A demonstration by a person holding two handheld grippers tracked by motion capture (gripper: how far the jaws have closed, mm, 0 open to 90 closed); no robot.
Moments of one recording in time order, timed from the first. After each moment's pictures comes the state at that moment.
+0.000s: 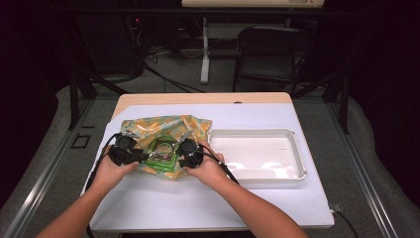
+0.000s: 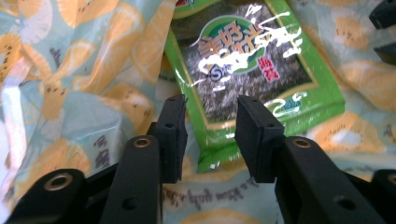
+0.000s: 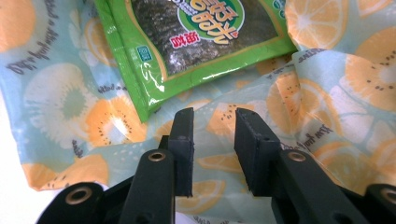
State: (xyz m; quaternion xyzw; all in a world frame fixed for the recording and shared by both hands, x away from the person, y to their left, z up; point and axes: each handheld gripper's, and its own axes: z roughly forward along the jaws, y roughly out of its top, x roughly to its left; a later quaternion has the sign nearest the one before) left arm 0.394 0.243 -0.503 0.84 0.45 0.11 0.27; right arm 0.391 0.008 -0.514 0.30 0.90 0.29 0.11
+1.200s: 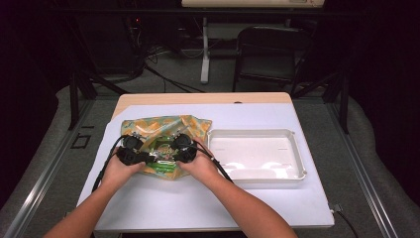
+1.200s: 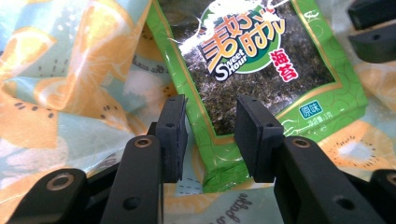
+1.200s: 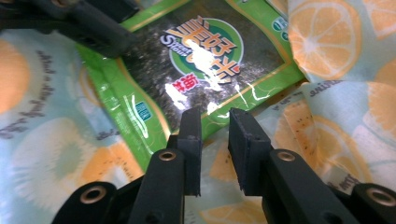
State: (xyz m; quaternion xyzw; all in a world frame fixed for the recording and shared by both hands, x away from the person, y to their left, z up) left arm 0.404 0.233 -0.523 0.84 0.47 0.07 0.25; right arm 0.410 0.027 -0.522 0.34 0.88 0.30 0.09
